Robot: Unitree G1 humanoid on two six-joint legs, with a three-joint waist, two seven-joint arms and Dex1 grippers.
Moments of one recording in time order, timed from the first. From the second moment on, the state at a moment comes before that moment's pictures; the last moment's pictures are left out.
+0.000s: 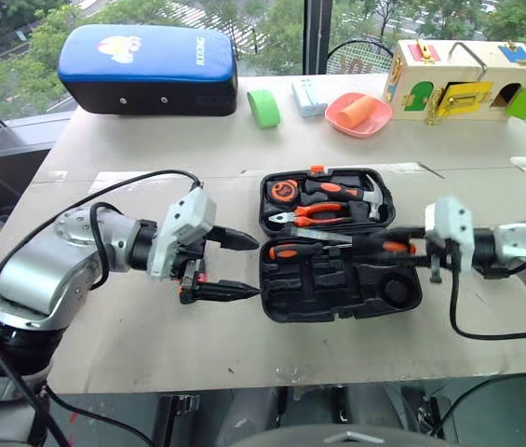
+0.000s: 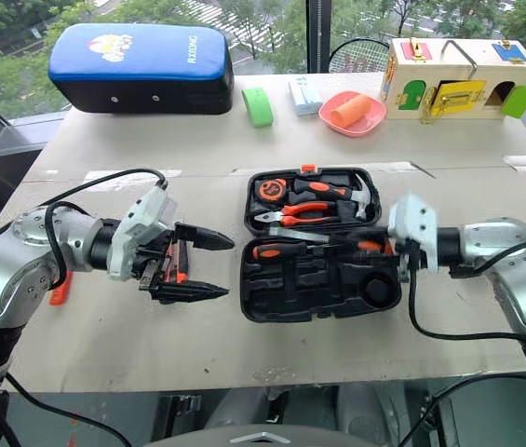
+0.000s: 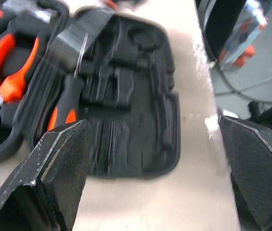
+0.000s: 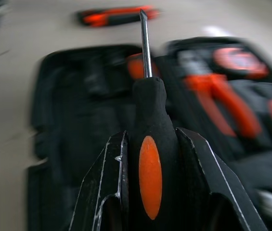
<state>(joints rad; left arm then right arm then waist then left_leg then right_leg) -0.33 0.99 0.00 -0.39 -0.65 0.69 -1.29 -0.37 -0.86 0.14 -0.20 0.37 0.24 1.29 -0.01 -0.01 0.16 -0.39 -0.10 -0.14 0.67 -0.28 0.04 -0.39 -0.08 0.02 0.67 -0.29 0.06</state>
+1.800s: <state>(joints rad) -0.30 0.97 0.00 -0.43 -0.63 0.65 -1.23 -0.52 -0.65 0.29 0.14 0.17 0.07 1.26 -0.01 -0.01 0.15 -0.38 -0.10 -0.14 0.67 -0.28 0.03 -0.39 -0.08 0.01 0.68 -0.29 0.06</state>
